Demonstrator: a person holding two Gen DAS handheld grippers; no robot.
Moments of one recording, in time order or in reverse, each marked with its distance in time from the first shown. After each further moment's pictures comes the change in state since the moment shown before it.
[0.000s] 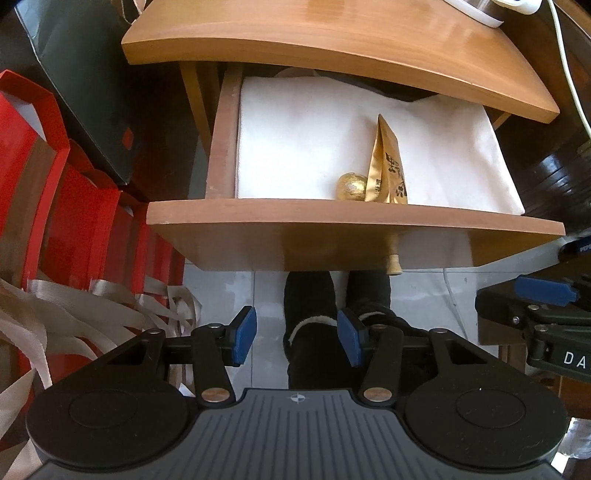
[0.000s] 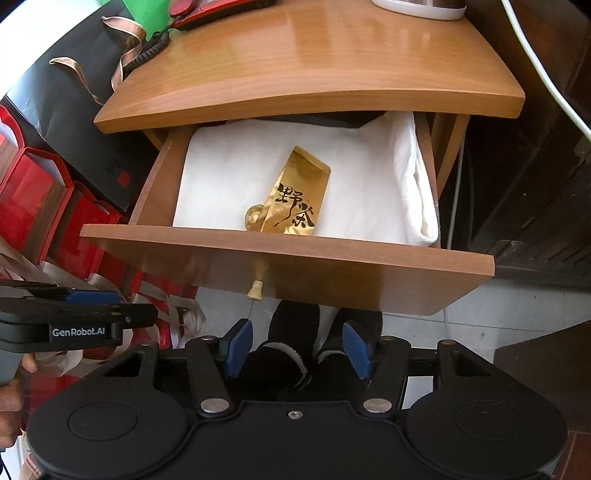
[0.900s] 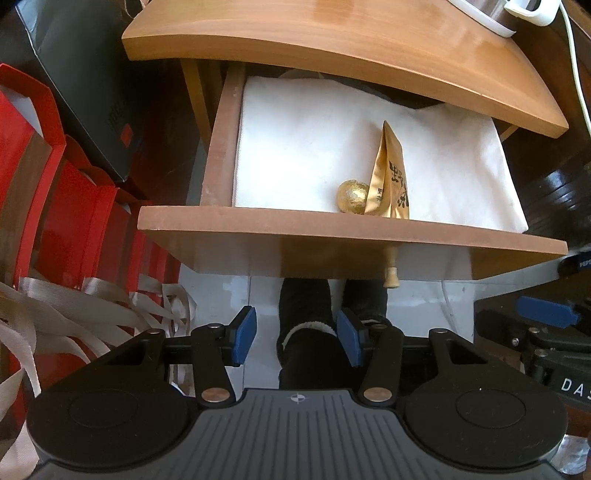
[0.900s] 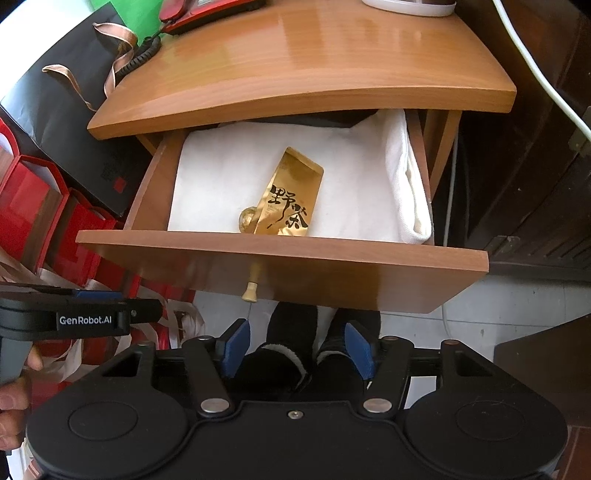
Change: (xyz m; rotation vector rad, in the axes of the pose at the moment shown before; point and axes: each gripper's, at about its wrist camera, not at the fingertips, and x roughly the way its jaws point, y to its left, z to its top) left arm 0.009 -0.001 0.010 -0.046 0.001 -0.004; right arm 0.000 -0.005 -0.001 0.024 -0.006 -0.006
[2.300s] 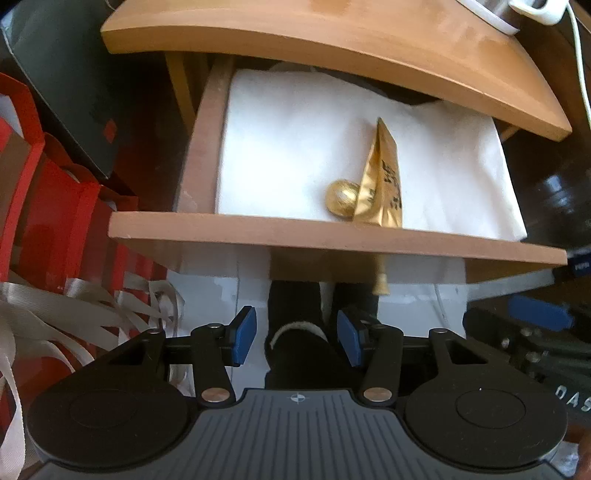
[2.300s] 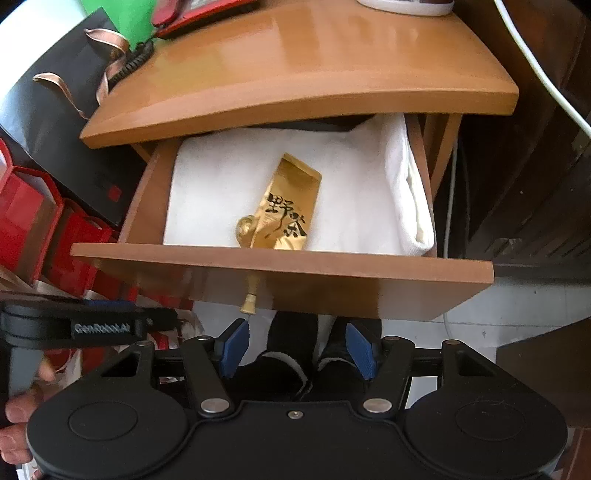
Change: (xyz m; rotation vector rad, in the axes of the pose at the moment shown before) left arm 0.012 -0.011 0.005 -0.007 0.034 -0.026; right arm 0.002 -0.001 0.010 0.010 -0.013 0.011
